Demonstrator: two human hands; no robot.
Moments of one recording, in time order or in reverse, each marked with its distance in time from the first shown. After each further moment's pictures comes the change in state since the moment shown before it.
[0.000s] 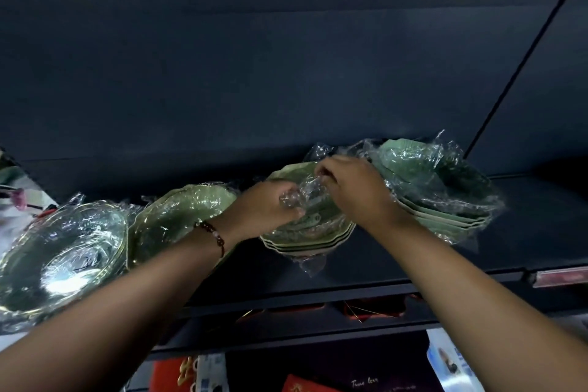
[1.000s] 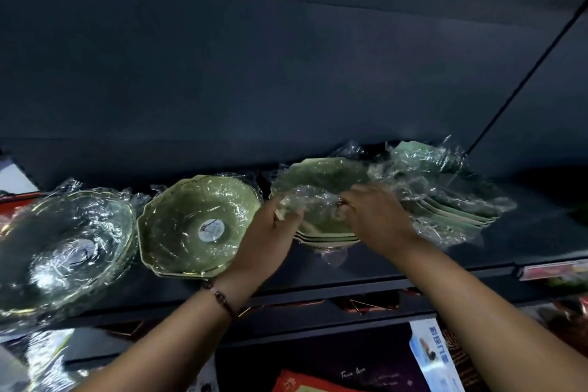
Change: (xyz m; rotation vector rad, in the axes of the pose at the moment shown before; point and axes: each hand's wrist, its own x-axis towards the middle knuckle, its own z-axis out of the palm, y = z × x) left_hand -0.077 -0.044 0.010 -0.692 0.178 -0.138; right_hand -0.025 -0.052 0.033 -0.317 -0.186 0.054
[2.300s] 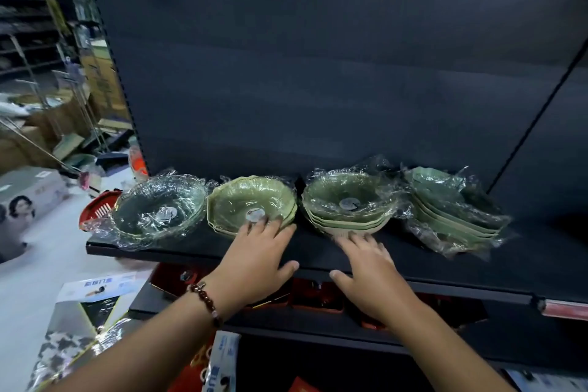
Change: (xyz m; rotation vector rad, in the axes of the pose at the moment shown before) left_hand -0.167 0.022 -0.001 1.313 0.058 0.166; right_hand -0.164 -0.068 -0.028 0.182 -0.193 0.012
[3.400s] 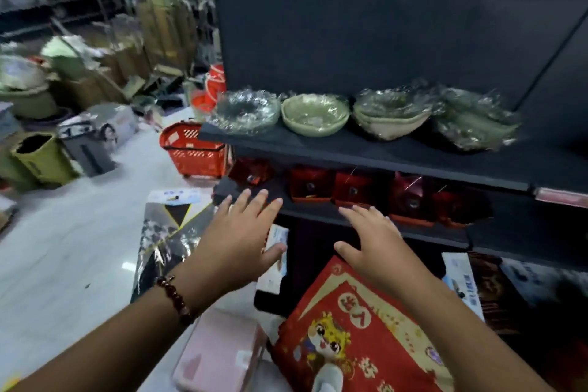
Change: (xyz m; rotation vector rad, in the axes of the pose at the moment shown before) left_hand -0.399 0.015 -0.032 0.022 -0.085 -0.140; right_hand -0.314 -0.168 0.048 0.154 -0.135 -0.041
